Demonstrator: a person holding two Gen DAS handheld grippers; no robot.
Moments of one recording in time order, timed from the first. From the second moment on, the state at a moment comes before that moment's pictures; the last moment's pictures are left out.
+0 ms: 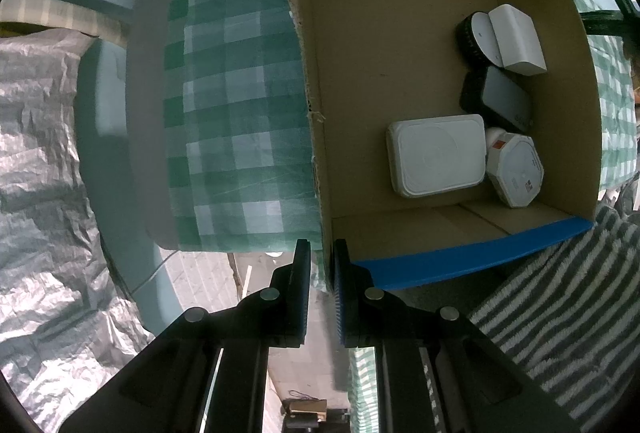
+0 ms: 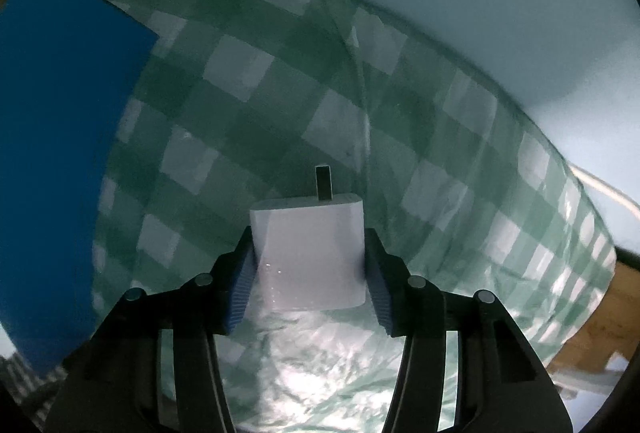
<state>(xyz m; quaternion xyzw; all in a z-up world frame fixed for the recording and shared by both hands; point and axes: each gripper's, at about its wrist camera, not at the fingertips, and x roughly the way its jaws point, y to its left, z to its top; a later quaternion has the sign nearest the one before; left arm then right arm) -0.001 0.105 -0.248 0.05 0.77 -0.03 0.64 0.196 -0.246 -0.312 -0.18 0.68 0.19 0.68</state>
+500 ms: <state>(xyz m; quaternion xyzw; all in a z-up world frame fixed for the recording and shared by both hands) -0.001 0.103 -0.249 0.05 0.77 -0.04 0.64 0.134 -0.230 -0.232 -0.14 0.67 0.24 0.69</state>
